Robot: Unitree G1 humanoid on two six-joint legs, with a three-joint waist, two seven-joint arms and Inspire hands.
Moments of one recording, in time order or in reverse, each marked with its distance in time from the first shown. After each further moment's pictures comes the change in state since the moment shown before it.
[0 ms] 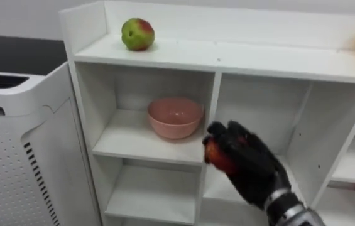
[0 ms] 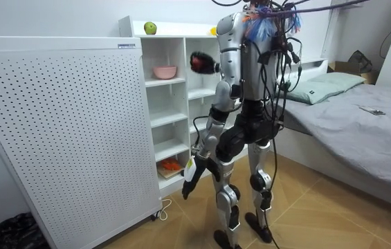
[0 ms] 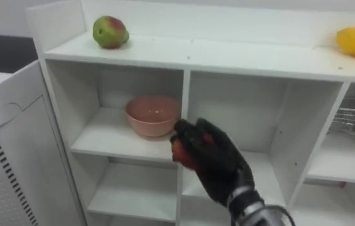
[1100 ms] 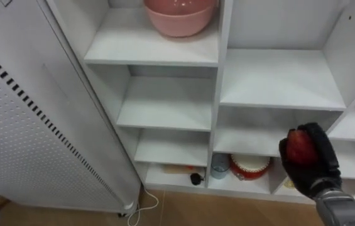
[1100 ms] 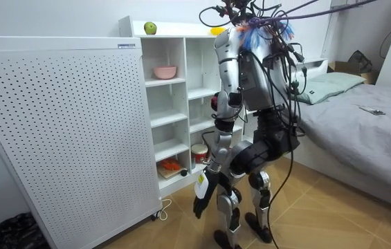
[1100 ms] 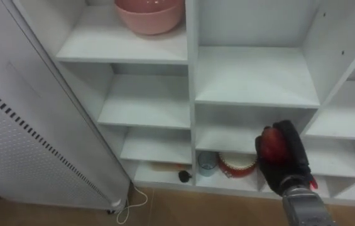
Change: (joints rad) left arm -0.168 -0.012 -0.194 0.033 -0.288 -0.060 0.122; right arm -0.412 -0.118 -0.297 0.649 0.515 -0.035 -0.134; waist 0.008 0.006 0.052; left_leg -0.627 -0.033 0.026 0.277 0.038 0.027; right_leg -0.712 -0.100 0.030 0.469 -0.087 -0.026
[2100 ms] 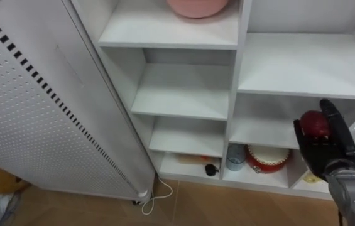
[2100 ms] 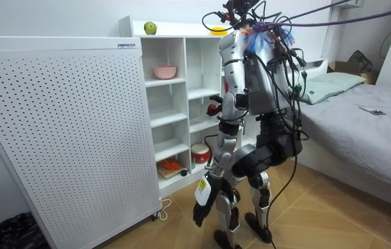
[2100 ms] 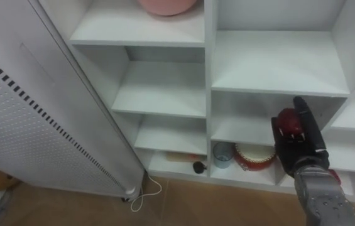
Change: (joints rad) left arm 0.028 0.024 -0.022 -0.067 -0.024 0.003 -0.007; right arm -0.056 -0.012 -0.034 -0.002 0.019 -0.062 -0.170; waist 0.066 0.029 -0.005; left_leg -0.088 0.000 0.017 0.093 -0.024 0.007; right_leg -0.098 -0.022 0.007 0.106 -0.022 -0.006
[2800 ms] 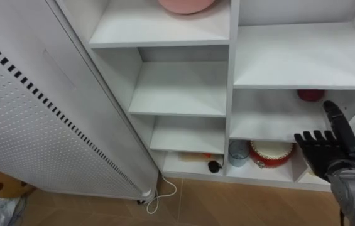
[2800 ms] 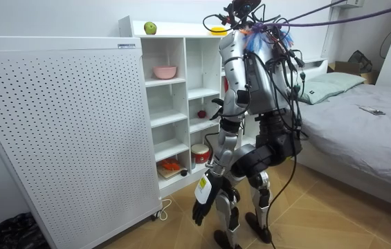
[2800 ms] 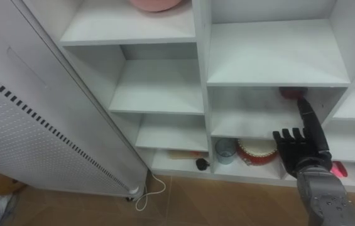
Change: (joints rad) left arm 0.058 0.002 0.000 -0.069 -0.014 0.002 0.012; right arm 0.000 -0.006 -0.016 0.002 0.019 0.000 -0.003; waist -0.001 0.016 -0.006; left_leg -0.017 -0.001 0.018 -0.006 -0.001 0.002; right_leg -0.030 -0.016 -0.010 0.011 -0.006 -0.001
